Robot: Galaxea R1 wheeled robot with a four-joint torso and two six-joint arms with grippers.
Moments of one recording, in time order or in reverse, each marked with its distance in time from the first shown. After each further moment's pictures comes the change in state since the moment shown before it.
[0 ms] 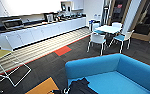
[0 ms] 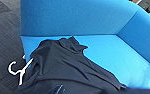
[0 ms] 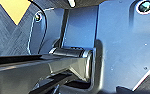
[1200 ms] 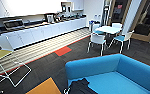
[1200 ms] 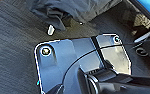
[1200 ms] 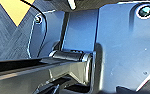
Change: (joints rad) left arm 0.460 -0.077 -0.011 0.346 0.120 0.003; right arm 0.011 -0.001 0.000 -0.003 0.000 -0.005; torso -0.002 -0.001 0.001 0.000
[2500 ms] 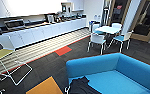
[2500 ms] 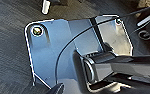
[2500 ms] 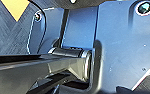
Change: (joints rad) left arm 0.082 0.168 -0.209 0.037 0.013 0.000; right arm -0.010 -0.003 0.000 0.000 -0.001 -0.003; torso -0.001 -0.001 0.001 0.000
